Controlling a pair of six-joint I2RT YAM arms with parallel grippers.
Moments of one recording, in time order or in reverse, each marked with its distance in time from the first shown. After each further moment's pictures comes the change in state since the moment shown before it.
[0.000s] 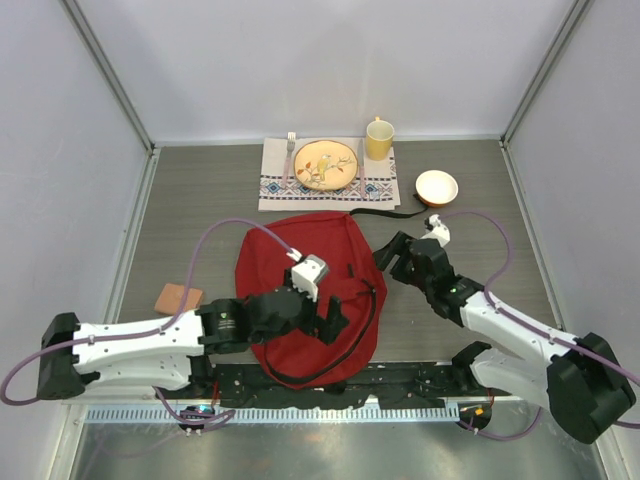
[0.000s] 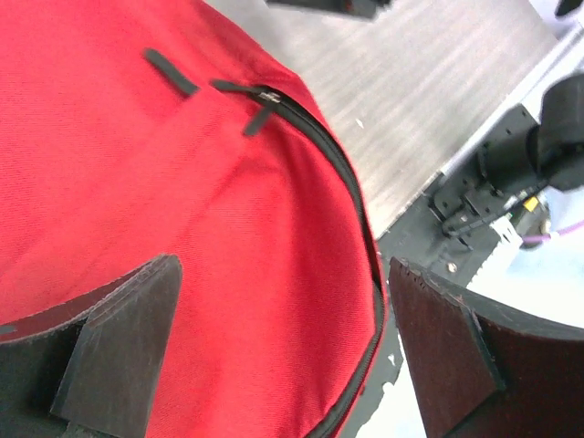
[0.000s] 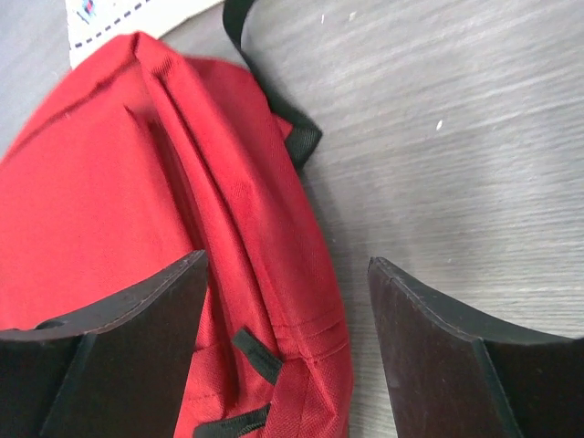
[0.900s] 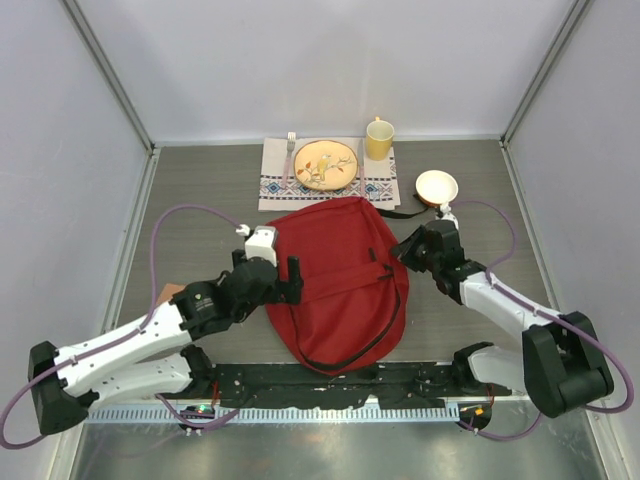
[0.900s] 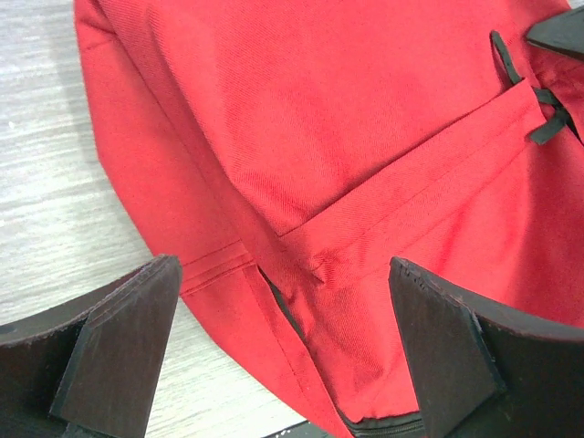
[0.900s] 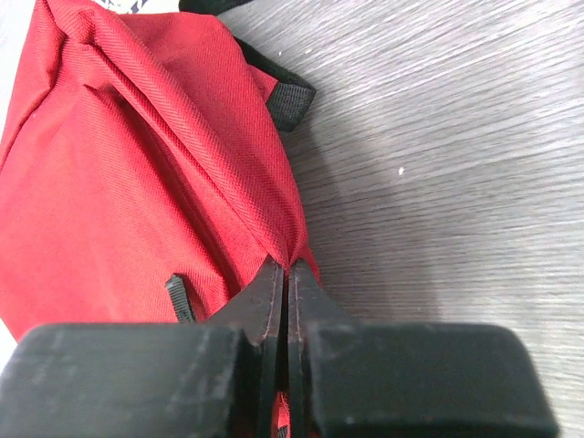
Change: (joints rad) left arm 0.289 -0.153 0.030 -0.357 -0.181 -0.109; right arm -0.237 0.212 0.075 0.047 -0.288 -0.028
